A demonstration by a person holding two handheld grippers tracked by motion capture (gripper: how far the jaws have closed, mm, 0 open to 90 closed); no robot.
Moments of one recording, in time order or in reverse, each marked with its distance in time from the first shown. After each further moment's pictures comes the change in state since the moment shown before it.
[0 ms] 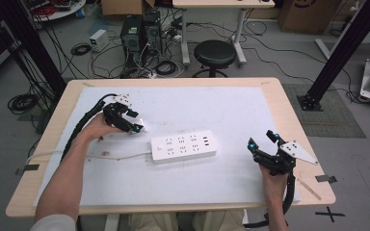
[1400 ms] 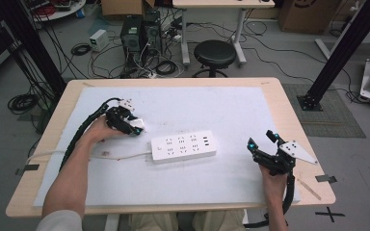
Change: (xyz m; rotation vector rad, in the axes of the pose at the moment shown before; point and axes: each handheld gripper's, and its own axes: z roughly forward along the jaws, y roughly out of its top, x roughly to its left) left arm 0.005 -0.011 0.015 0.078 0.020 0.017; right arm 0.000 0.000 0.001 0.002 -0.003 -0.006
